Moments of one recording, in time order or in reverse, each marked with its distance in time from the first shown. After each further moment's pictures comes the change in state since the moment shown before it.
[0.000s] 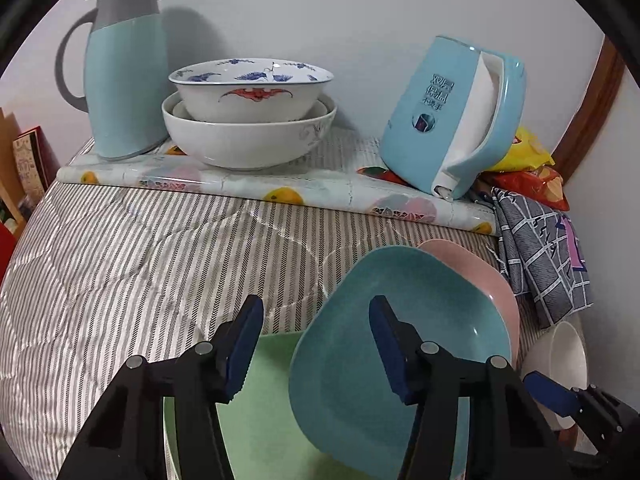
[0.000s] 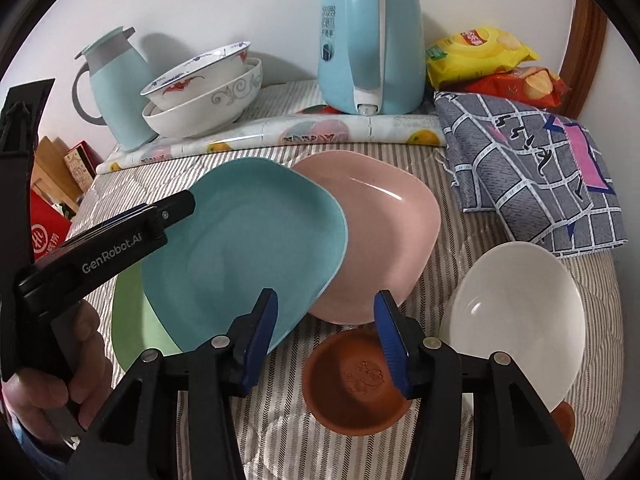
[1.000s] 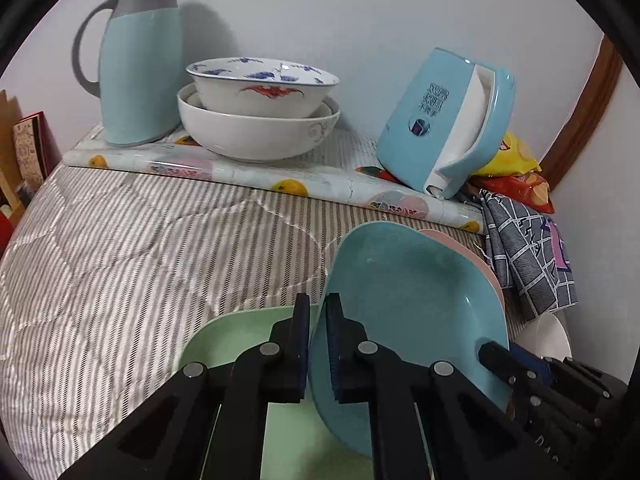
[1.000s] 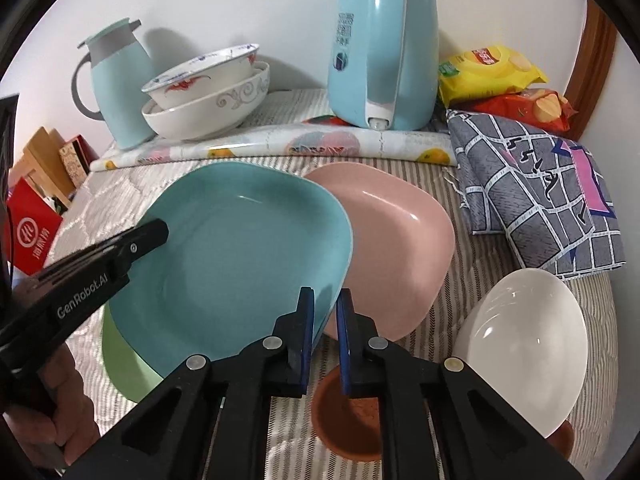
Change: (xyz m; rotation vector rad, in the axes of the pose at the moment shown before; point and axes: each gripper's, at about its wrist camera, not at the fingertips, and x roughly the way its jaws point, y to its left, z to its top) left arm -0.024 0.014 -0.013 -0.038 -0.020 -0.042; right arm 0.002 0.014 0.006 -0.045 -0.063 -0.036
